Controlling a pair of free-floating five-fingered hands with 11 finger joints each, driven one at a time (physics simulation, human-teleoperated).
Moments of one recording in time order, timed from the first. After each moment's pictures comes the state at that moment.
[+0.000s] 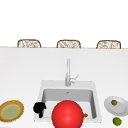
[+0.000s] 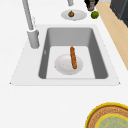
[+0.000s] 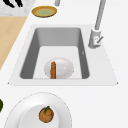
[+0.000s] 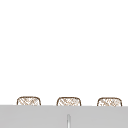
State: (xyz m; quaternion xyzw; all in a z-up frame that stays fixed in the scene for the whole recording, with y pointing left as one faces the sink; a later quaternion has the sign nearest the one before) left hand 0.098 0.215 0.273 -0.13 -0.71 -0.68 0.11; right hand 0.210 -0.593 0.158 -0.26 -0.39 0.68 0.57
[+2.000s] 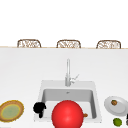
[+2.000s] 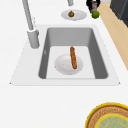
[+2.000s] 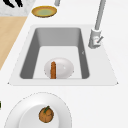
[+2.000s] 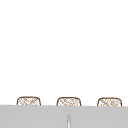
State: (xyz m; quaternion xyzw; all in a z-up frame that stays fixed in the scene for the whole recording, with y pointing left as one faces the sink) left hand 0.098 0.215 0.273 -0.13 -0.71 -0.68 0.11; right hand 0.197 -0.586 0.142 -0.19 -0.44 0.66 0.57
